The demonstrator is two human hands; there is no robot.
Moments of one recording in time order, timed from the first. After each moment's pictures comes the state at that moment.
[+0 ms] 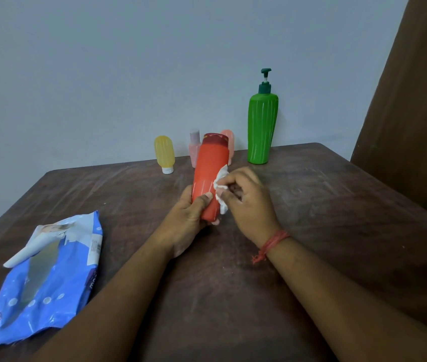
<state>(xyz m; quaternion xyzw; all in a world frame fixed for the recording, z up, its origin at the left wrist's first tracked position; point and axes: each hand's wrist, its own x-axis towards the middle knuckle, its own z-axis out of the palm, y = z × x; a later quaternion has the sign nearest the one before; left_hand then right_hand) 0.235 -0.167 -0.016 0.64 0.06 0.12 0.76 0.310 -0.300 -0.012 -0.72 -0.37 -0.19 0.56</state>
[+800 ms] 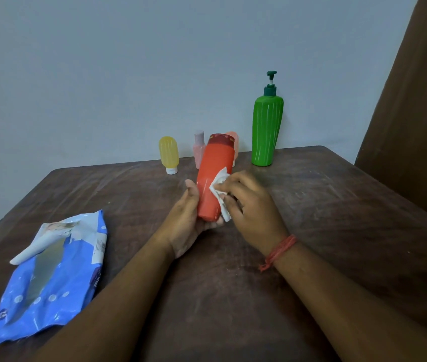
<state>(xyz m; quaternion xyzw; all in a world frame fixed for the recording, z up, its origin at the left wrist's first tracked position) 0.229 -0.164 -0.011 0.59 0.01 0.08 0.80 0.298 -0.307 -0.006 -0.74 -0.46 -0.28 0.40</state>
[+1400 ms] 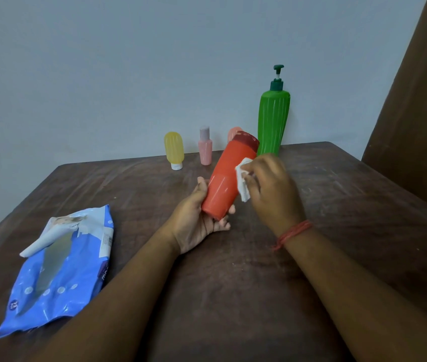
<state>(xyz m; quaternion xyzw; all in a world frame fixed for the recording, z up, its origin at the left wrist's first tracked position) 0.232 -0.159 -0.015 0.55 0.02 -0.01 0.84 0.322 -0.317 0.001 -0.78 -0.40 -0.37 0.32</state>
